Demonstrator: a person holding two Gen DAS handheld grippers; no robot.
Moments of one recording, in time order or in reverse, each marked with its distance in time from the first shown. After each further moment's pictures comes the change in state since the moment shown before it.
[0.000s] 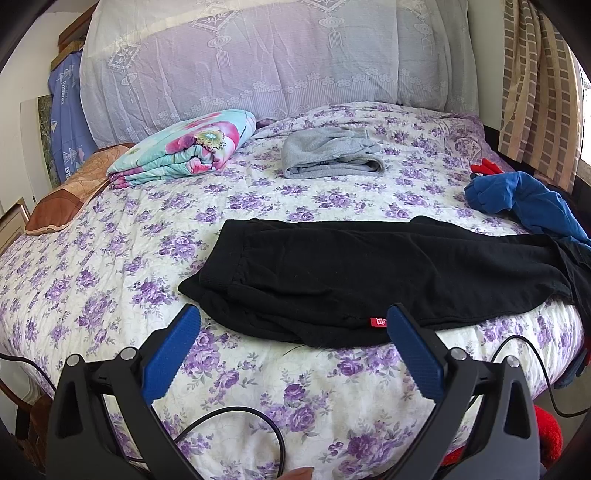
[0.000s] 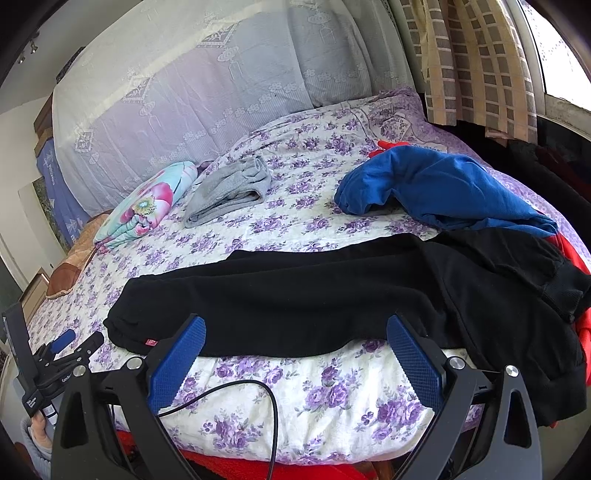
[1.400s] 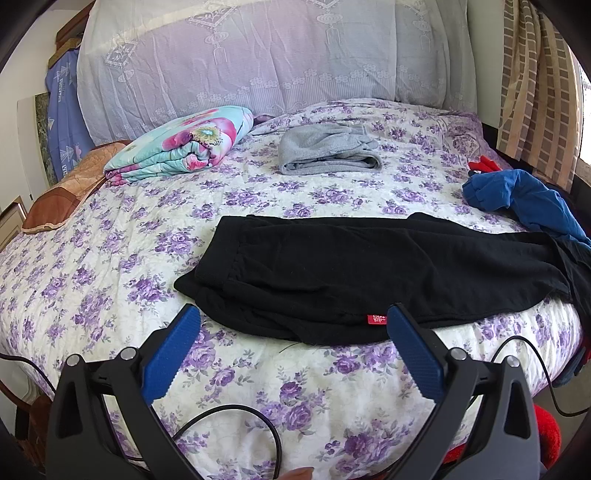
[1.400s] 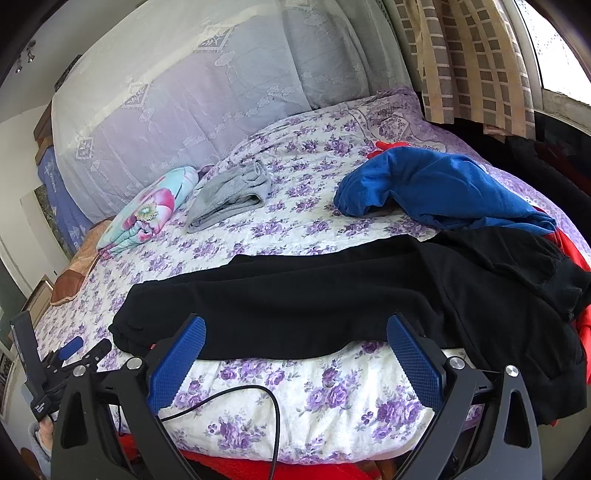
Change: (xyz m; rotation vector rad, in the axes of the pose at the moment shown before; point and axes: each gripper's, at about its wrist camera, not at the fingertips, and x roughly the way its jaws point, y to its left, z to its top) left arm 0.003 -0.002 -0.005 -0.002 0.008 -0.003; right arm -0.002 -0.006 0.002 0.023 -0.010 0.012
